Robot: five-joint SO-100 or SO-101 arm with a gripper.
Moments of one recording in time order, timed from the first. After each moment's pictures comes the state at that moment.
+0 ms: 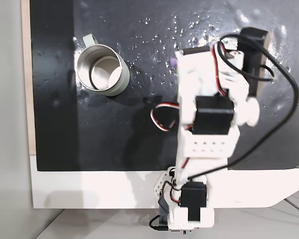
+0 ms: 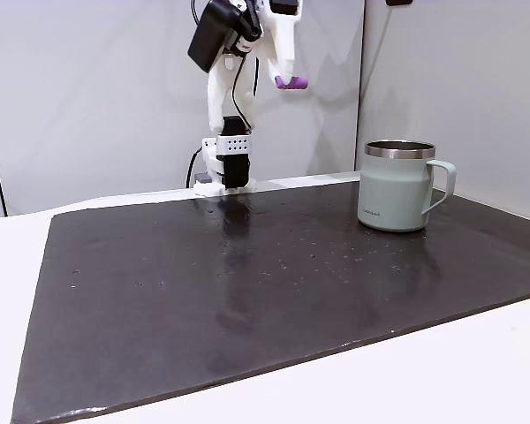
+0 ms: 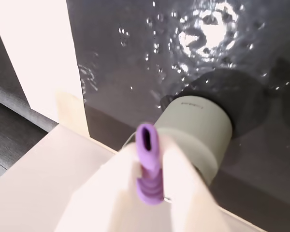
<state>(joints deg) -3.6 90.9 49.9 96.3 -8.6</state>
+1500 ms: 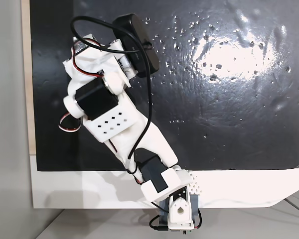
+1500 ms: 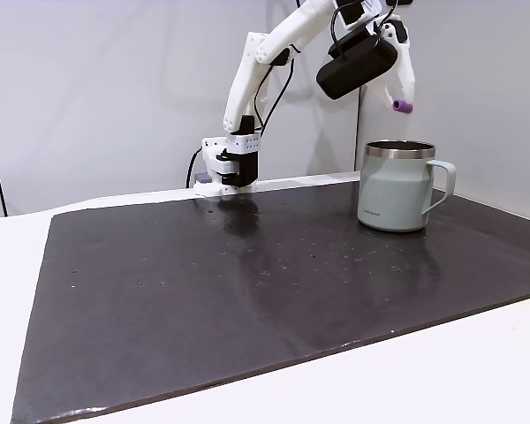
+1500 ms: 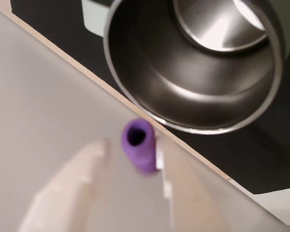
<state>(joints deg) -34.6 69.5 30.7 96.3 0.0</state>
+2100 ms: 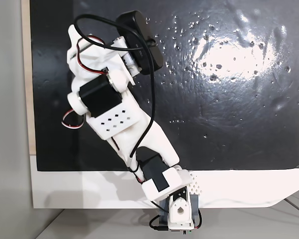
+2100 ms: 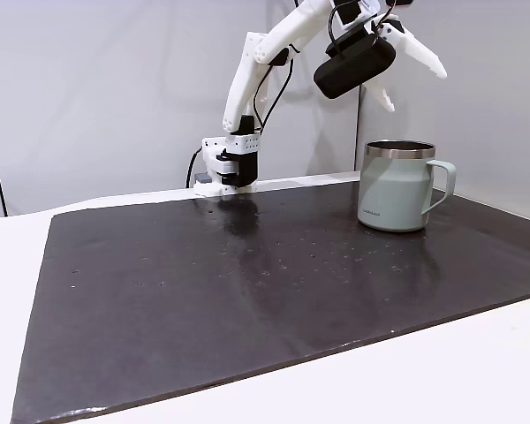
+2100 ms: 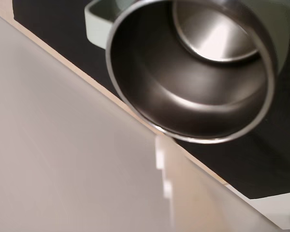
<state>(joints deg) -33.2 69.5 30.7 96.3 -1.8</state>
